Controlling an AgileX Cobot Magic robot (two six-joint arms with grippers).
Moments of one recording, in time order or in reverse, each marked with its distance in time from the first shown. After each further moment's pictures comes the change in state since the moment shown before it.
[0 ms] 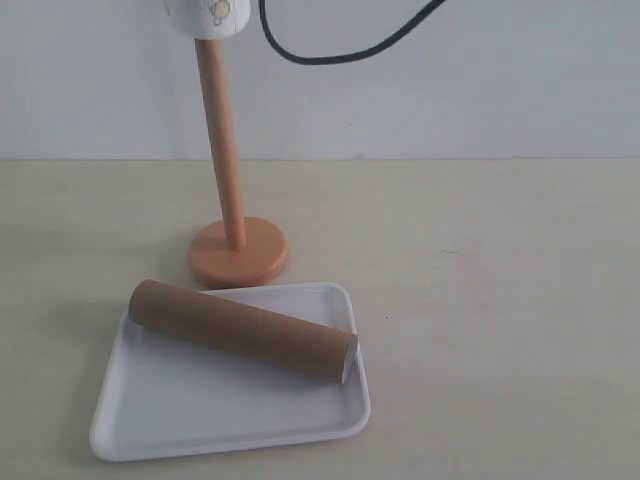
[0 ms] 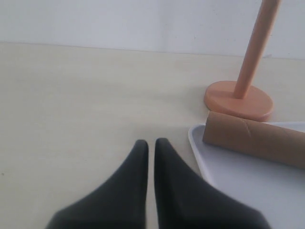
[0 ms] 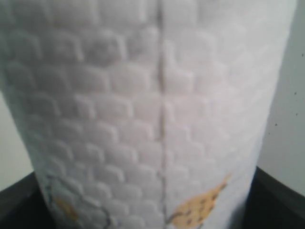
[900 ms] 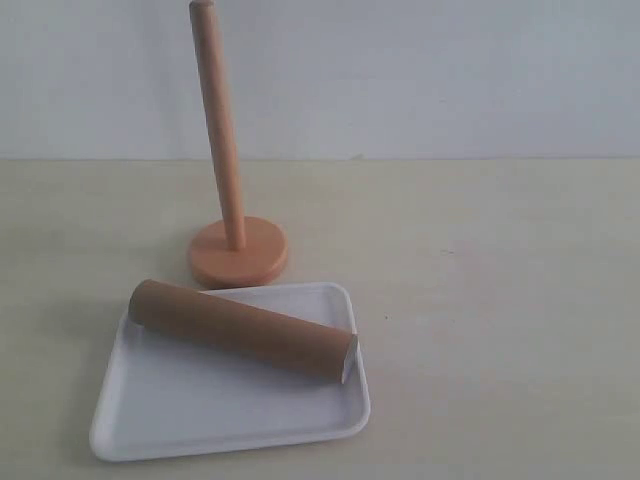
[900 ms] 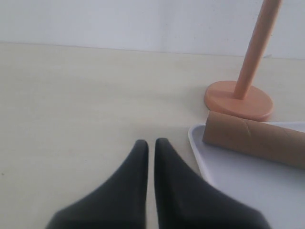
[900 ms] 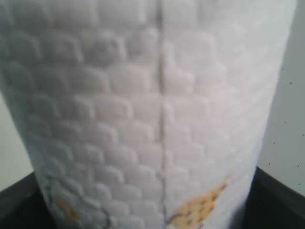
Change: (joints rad) left arm 0.000 0.000 0.000 0.000 0.000 0.000; right arm 0.057 -0.189 0.073 -0.078 -0.022 0.032
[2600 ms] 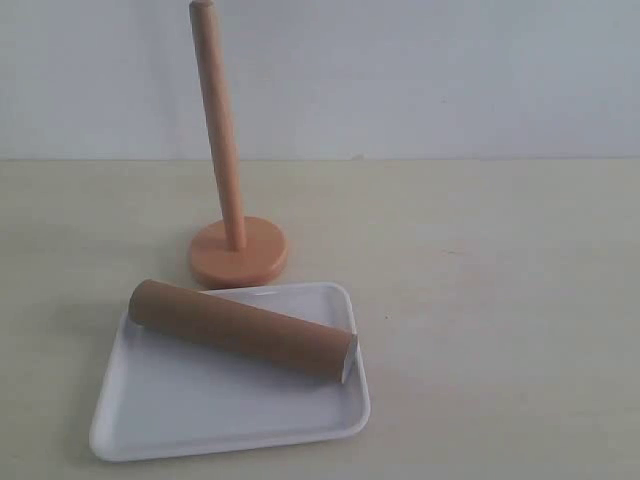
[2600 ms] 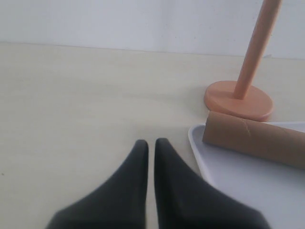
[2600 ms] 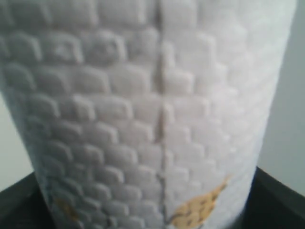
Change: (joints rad) left arm 0.000 0.000 0.000 0.000 0.000 0.000; right arm -0.086 -0.789 0.669 0.036 -0.262 -0.009
